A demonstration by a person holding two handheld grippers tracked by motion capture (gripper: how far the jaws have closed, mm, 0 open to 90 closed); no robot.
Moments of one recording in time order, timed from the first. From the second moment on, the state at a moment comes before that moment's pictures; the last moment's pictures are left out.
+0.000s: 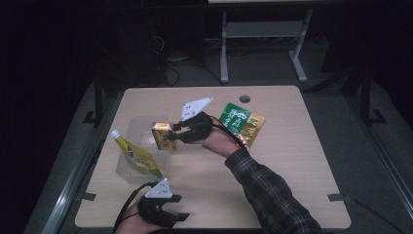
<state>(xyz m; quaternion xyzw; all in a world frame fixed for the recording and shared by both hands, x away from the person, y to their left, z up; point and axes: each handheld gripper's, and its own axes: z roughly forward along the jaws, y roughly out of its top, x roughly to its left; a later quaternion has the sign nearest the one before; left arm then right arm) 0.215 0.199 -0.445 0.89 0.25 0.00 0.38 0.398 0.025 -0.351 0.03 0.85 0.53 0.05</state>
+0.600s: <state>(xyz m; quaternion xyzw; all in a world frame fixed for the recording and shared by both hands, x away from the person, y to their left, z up) 0.215 0.199 -0.444 0.89 0.25 0.00 0.38 0.410 0.075 -0.368 0.03 0.84 0.54 0.03</state>
